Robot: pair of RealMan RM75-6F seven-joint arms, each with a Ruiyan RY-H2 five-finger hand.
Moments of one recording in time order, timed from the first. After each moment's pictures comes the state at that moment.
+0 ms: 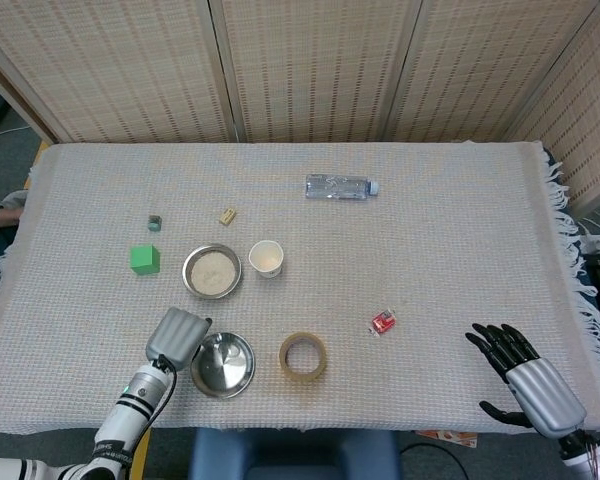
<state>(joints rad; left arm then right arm) -0.66 -1.42 -0.03 -1.99 0.86 1.19 1.10 0.10 -1.00 -0.15 -1.64 -1.84 1.46 0.14</state>
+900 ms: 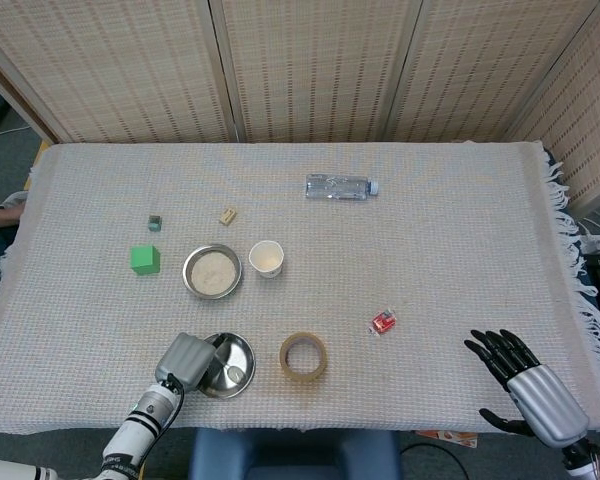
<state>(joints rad) -0.68 -1.48 0.05 -1.96 0.84 1.21 1.03 0.09 -0.99 -0.17 -1.64 -1.88 1.51 0.15</state>
